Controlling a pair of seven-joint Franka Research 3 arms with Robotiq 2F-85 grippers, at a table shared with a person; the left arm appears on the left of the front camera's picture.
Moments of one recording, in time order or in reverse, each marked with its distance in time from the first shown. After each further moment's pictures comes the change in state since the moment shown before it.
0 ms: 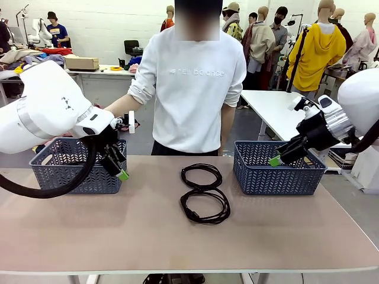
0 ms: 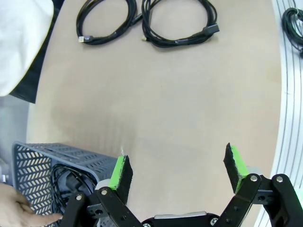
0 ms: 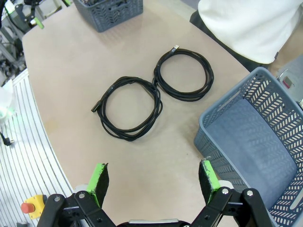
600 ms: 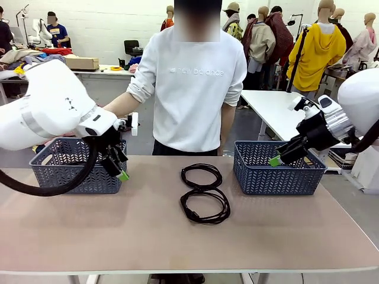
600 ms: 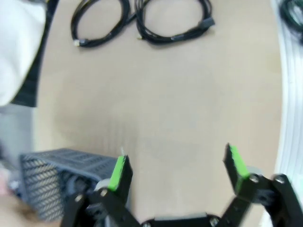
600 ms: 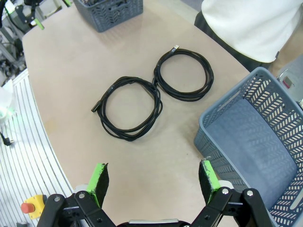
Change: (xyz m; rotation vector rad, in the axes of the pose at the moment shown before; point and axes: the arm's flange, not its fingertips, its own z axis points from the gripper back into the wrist) left arm 0.015 0.000 -0.006 -0.006 0.065 -0.112; right arm 0.000 0.000 0.000 0.000 0.000 0.000
